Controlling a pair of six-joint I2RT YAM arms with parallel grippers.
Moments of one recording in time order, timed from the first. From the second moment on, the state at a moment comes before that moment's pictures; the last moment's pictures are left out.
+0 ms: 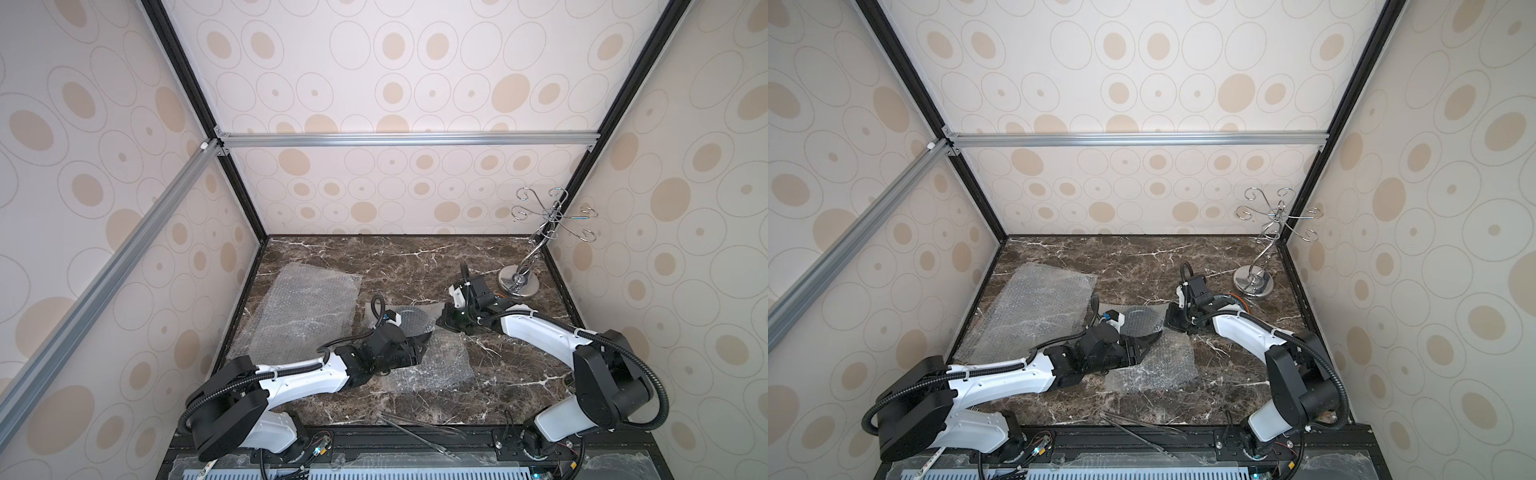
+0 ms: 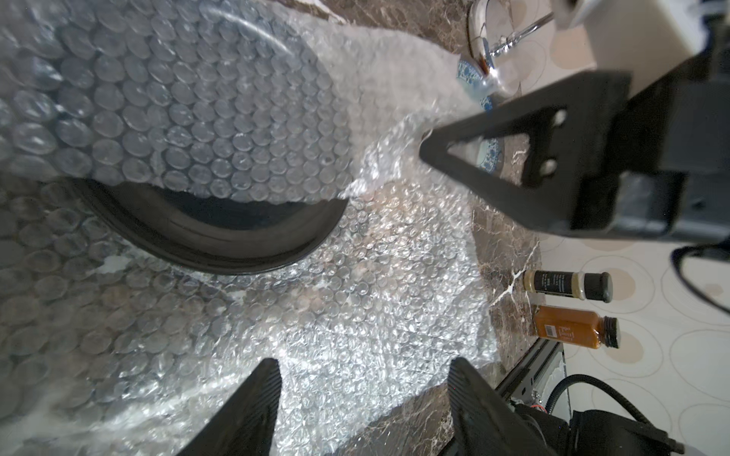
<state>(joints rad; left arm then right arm) -0.99 1.37 0.63 0.06 -0.02 -1.02 0.46 1.52 0.93 -0.37 -0.33 0.70</state>
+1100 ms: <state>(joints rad) -1.07 1.60 0.58 0.32 -0.06 -1.06 0.42 1.52 0.96 -0.36 -0.36 0.74</state>
